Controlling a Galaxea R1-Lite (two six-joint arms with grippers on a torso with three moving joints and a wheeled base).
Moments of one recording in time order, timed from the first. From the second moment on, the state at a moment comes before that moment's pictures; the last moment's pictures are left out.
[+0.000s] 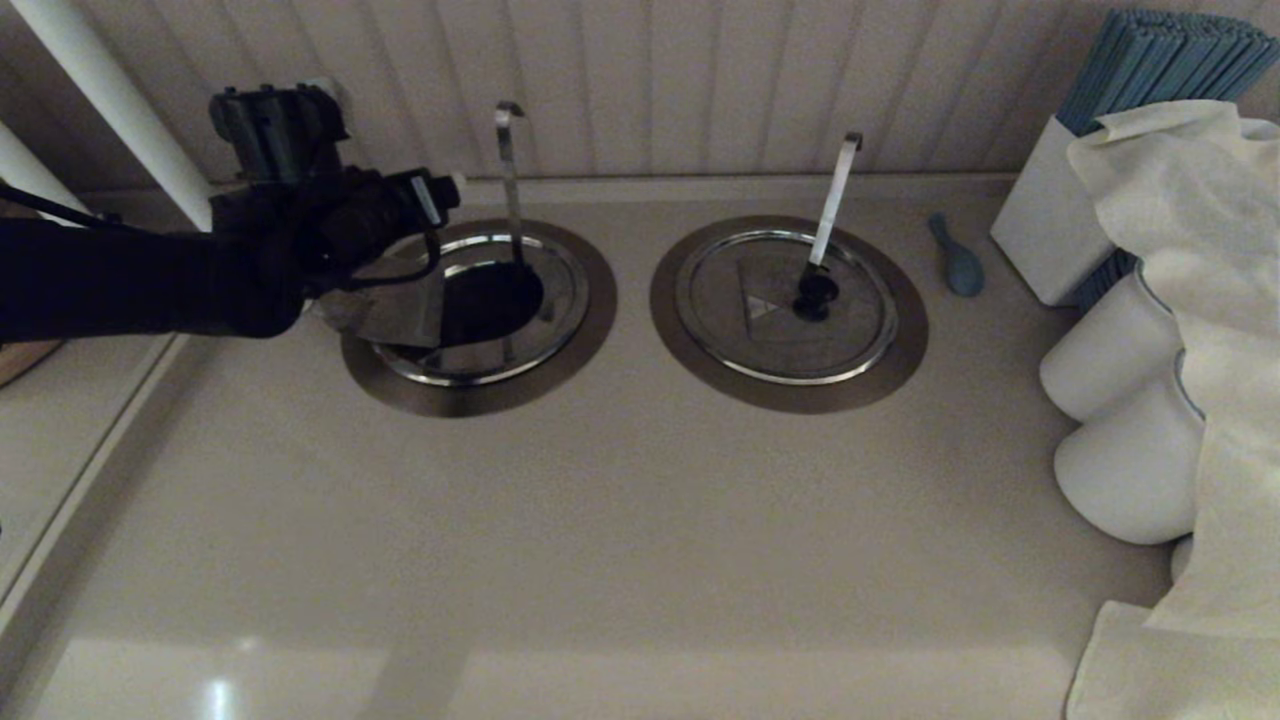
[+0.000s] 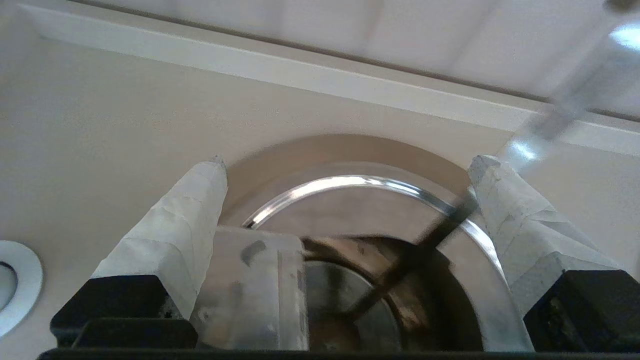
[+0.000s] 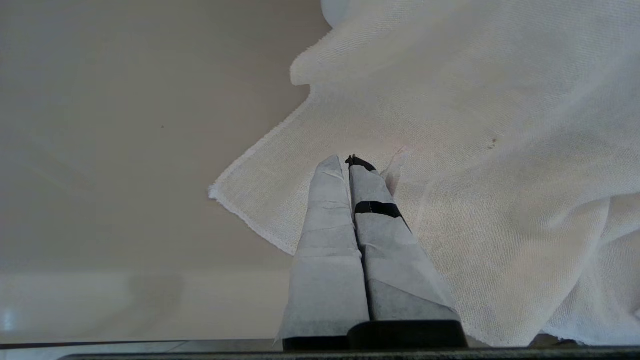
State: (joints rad) left arm -0.18 1.99 -1.64 -0.41 0.20 -0.19; right arm 0.00 0.00 0.00 0.00 0.00 -0.01
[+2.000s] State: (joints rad) left arm -0.05 1.90 -1.94 0.48 0.18 -0.34; right arm 0.00 0.00 0.00 0.00 0.00 -0.01
